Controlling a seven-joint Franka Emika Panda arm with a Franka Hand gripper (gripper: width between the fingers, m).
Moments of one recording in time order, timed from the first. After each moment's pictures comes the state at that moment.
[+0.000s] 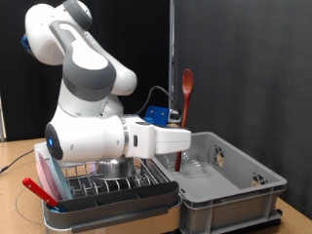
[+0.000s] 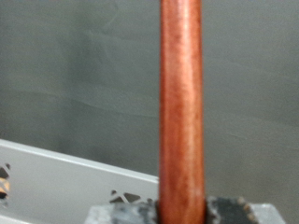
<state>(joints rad) -1.15 0.79 1.02 -1.74 0.74 1.66 -1.48</state>
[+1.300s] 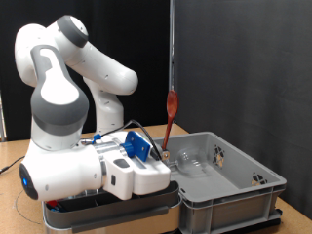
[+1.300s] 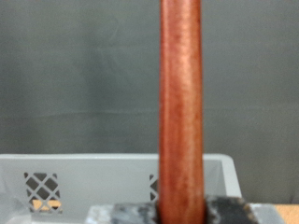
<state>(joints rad) -1.07 0.95 0.89 -1.54 0.69 1.49 -1.23</state>
